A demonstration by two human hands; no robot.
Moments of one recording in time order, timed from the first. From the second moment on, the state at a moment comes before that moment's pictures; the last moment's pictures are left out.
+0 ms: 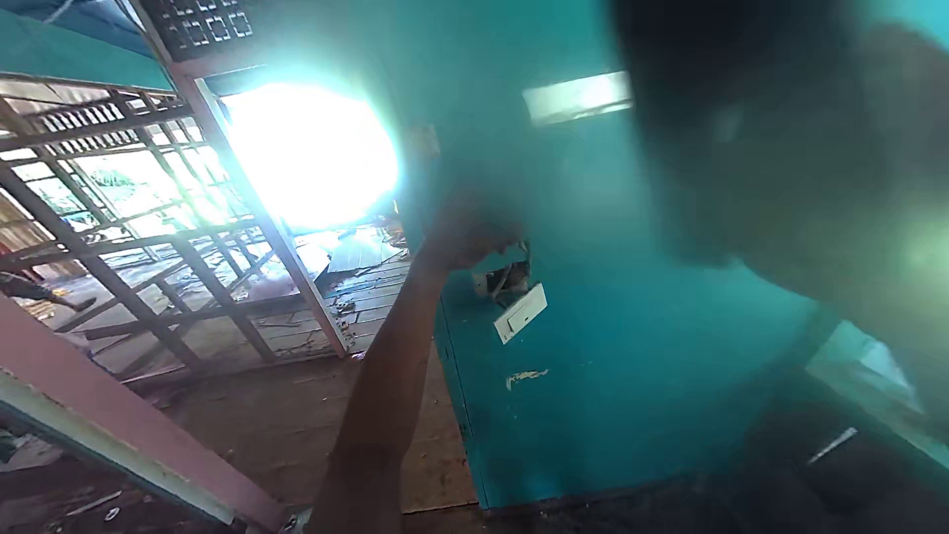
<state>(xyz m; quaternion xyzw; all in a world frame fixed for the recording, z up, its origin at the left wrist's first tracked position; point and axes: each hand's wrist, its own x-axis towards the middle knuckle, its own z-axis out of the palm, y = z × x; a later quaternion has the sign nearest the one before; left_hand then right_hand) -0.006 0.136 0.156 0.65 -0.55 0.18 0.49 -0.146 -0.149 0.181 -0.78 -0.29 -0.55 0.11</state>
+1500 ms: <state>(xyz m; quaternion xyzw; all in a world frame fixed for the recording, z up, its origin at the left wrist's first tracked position) 0.010 0.126 -0.063 0.64 -0.51 0.51 0.27 -0.111 -0.129 0.120 -0.87 -0.20 -0.41 0.17</state>
